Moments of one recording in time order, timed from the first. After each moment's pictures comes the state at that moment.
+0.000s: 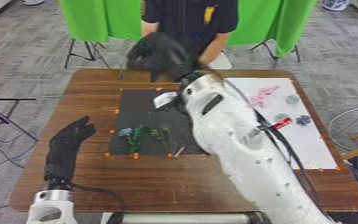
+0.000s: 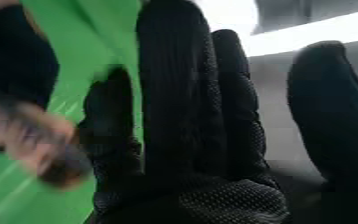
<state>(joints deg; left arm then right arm) 123.9 -73.3 -95.8 -114.9 62.5 8.3 15.0 -68.6 -78.2 57.1 -108.5 -121.2 -3.4 10.3</state>
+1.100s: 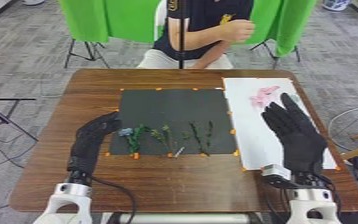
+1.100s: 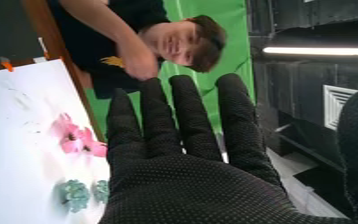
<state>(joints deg) 121.5 -74.6 -91.2 -116.9 68.6 2.3 13.4 -124.4 -82.1 95.8 -120.2 -66.5 -2.7 -19.3</state>
